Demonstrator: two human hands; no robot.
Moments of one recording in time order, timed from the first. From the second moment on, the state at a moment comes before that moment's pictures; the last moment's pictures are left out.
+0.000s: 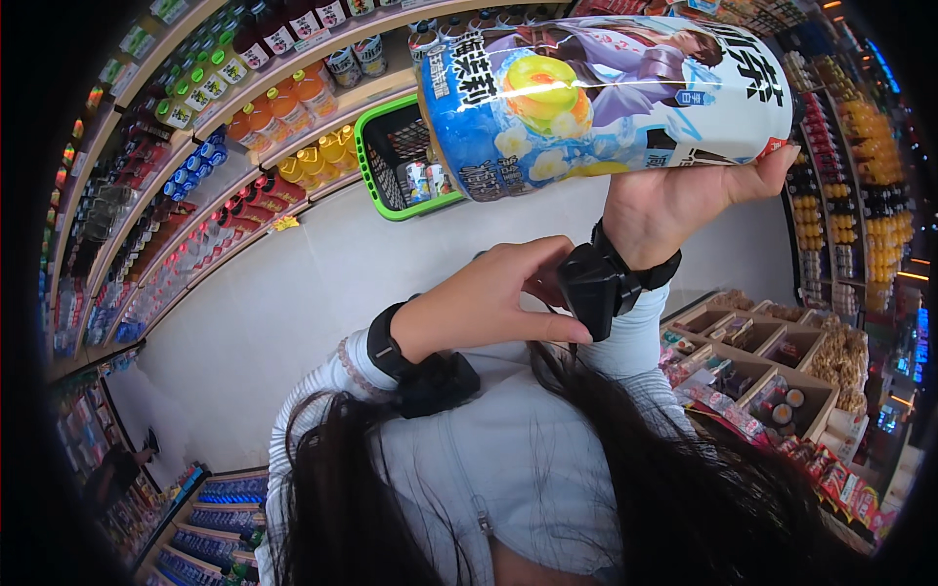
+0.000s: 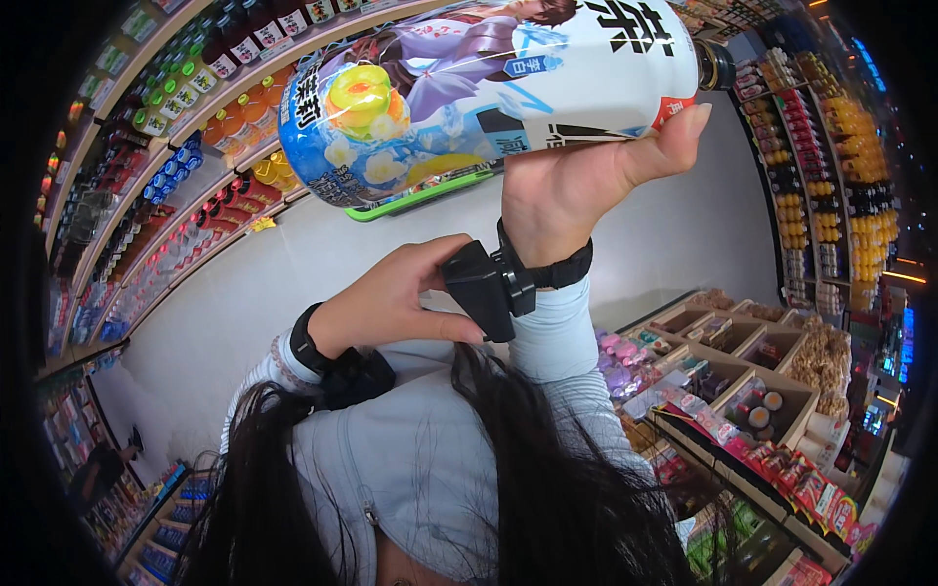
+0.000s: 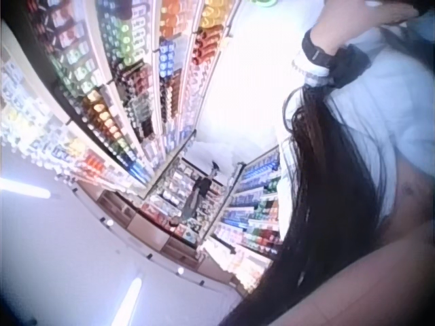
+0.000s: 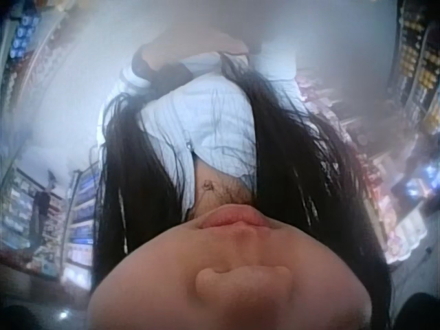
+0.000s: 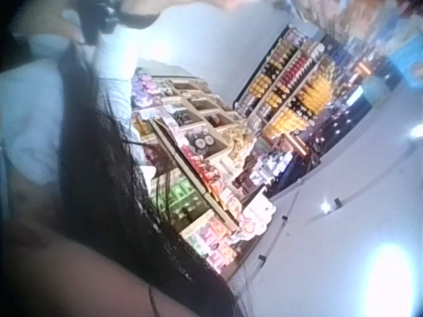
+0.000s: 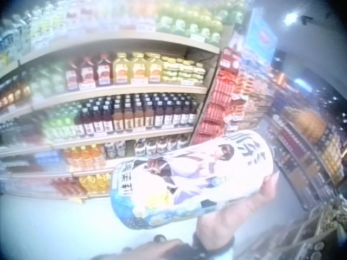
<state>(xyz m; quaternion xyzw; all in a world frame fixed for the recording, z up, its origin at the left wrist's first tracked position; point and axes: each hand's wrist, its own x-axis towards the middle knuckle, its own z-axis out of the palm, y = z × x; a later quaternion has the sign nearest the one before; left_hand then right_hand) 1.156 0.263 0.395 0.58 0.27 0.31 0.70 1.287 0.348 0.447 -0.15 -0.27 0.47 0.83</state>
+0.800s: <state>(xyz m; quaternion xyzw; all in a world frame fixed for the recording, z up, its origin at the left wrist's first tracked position) 1.034 0.266 0.318 0.18 0.32 0.43 0.82 1.214 0.317 0.269 -0.28 0.05 0.89 0.36</state>
